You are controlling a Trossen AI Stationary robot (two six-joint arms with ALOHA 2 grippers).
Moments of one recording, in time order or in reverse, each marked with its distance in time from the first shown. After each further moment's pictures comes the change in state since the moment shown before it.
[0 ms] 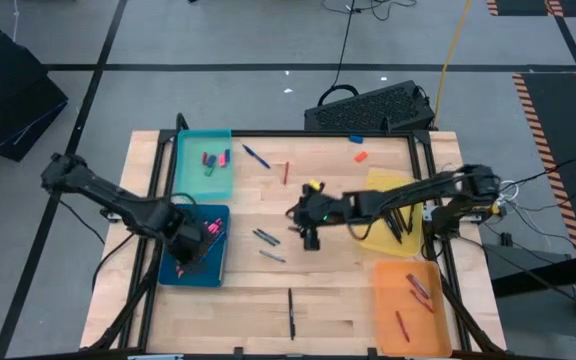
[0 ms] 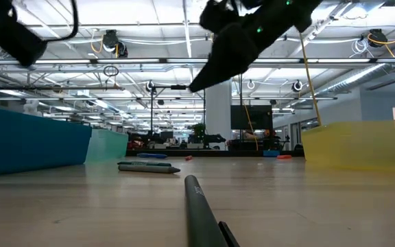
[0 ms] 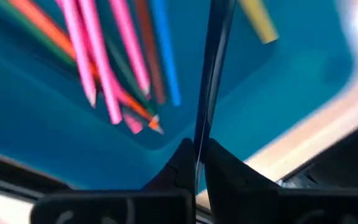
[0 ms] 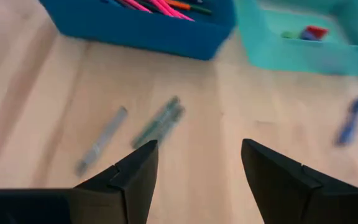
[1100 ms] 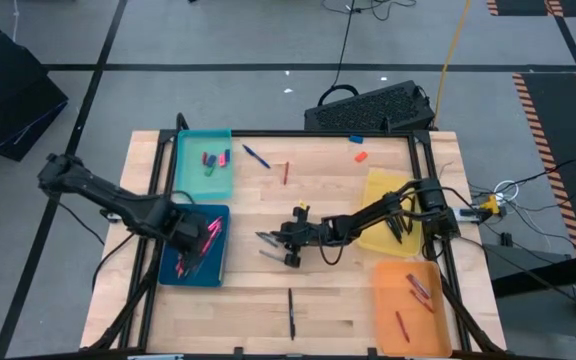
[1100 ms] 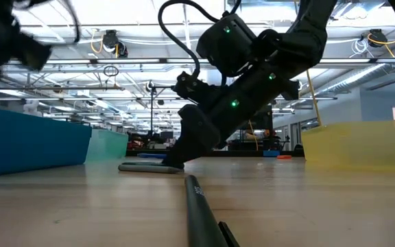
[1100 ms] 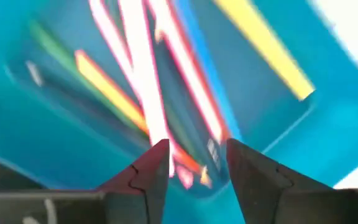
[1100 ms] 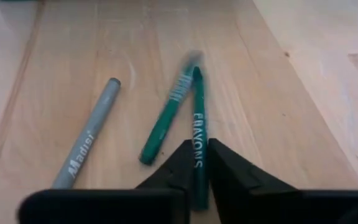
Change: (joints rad) left arm 0.034 -0.055 -0.043 -0.048 -0.213 0.116; right arm 0.052 0.407 -0.024 0.344 0.079 0.273
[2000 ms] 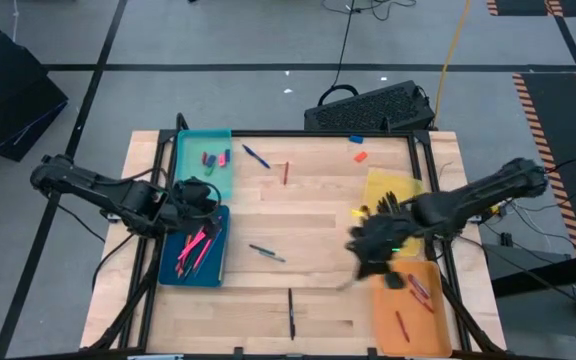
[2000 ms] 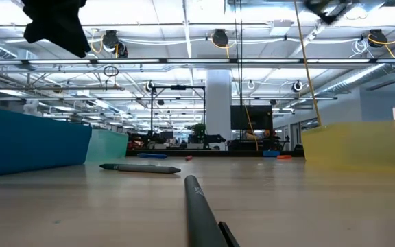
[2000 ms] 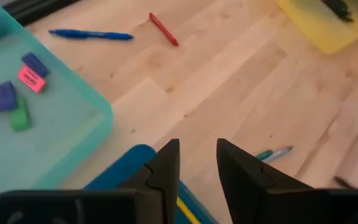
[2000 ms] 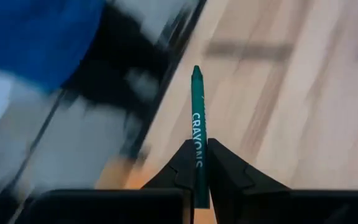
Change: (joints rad) left arm 0.041 -0.075 0.208 0.153 -0.653 0.068; right arm 0.230 -0.883 -0.008 -0.947 -0.638 0.055
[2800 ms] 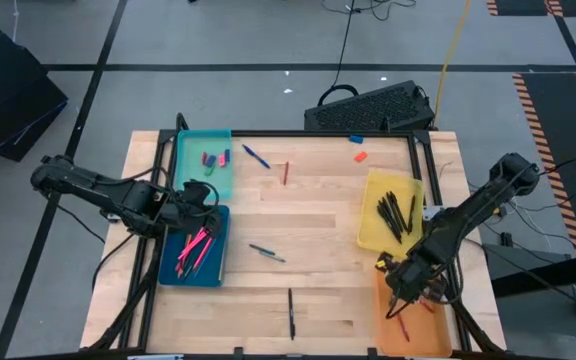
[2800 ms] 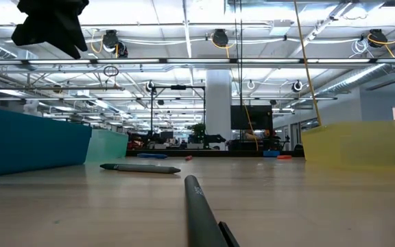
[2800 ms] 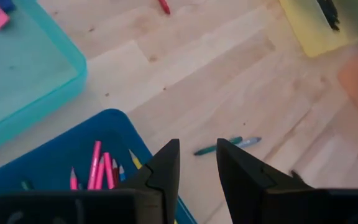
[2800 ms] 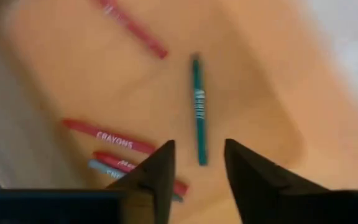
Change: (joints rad) left arm 0.009 0.003 -0.001 0.016 0.121 -0.210; right arm 0.381 0.049 -0.282 -0.202 0.187 -0.462
